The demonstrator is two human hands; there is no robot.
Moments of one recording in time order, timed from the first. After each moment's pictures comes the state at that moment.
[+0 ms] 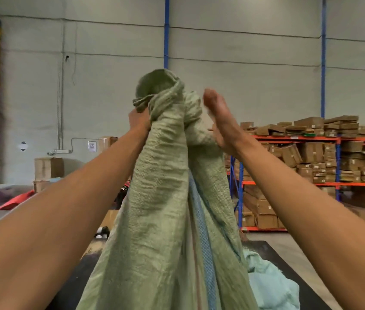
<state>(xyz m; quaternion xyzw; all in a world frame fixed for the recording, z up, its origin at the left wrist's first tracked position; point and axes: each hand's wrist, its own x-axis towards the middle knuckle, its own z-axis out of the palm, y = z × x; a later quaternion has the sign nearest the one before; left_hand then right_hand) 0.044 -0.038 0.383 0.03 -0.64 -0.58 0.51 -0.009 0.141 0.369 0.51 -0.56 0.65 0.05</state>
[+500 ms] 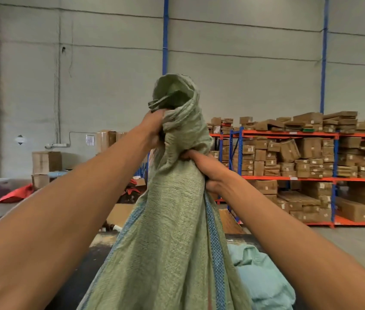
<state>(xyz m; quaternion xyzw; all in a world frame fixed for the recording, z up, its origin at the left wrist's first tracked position) 0.024 -0.024 0.369 -0.12 -0.62 -0.73 0.26 -0.031 0.105 0.282 0.28 -0.61 0.73 -0.14</state>
